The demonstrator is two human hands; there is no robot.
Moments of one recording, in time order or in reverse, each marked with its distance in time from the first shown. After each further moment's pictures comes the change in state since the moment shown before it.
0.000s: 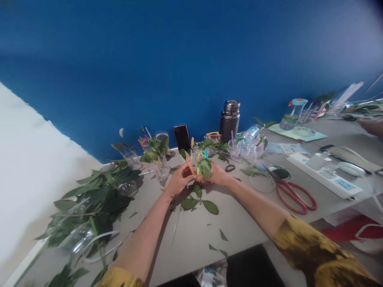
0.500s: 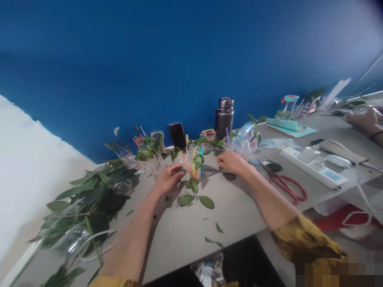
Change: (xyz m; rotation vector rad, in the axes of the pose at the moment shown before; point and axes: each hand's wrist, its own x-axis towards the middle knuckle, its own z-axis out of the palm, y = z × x) left_hand -0.014 0.009 -0.027 0.295 0.216 -0.104; right_hand -0.020 -0.011 -0.078 -0.923 -0.048 0.324
